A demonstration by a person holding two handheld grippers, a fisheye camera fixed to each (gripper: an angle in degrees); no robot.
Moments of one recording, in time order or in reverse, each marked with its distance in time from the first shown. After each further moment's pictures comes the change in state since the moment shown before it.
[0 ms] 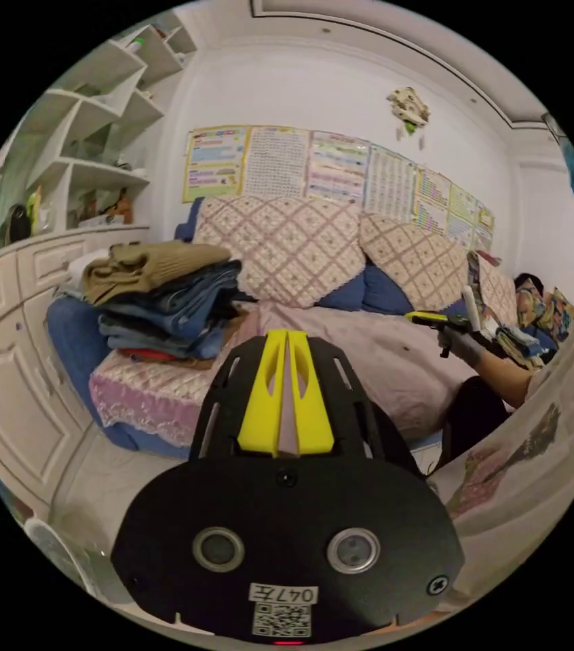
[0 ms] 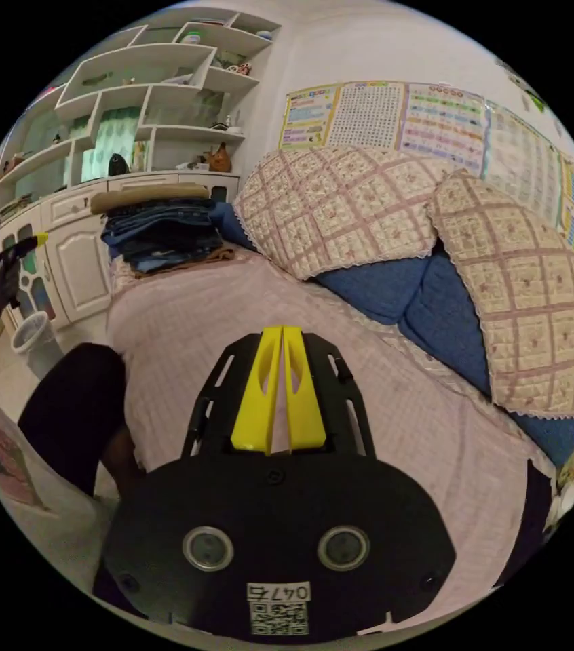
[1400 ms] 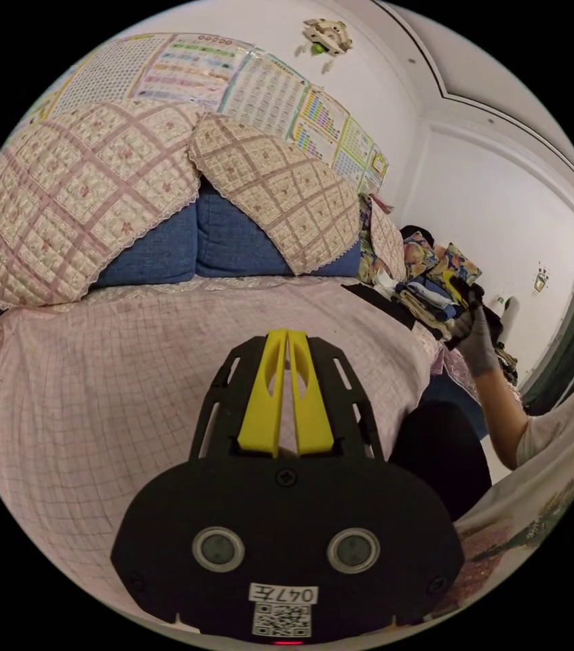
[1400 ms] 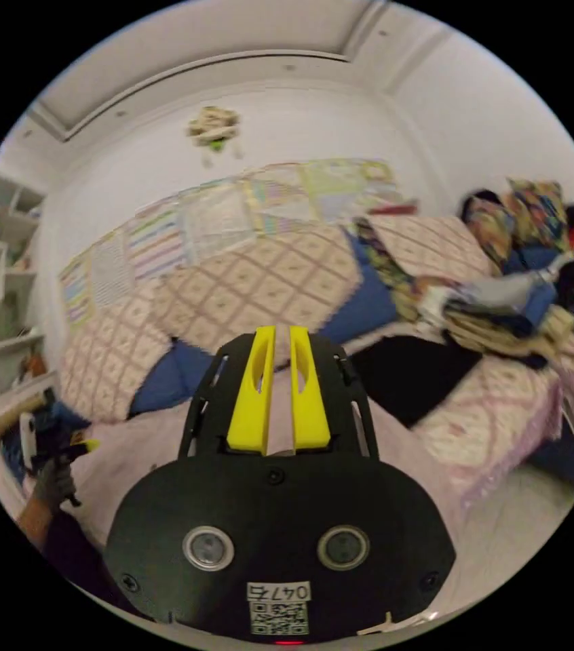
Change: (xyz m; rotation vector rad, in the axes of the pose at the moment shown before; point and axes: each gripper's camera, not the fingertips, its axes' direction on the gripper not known) left arm 0.608 -0.066 0.582 -0.230 0.624 0.125; right arm 0.483 0.106 -0.596 0.437 0.689 0.886
